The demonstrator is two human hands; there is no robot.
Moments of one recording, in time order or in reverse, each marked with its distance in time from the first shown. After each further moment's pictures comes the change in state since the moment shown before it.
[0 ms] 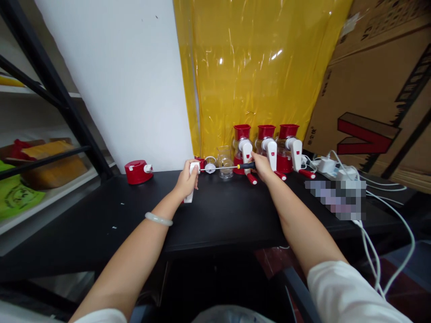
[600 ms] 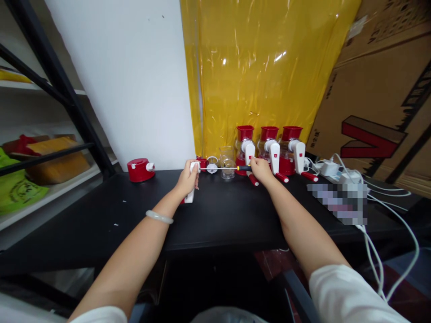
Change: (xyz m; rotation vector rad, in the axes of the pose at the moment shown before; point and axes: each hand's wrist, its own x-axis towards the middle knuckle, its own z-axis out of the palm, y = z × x) left_hand 0.003 -0.004 -0.003 -0.036 0.010 -0.117; right_hand -0.011 -0.007 0.002 -0.333 -0.002 -0.096
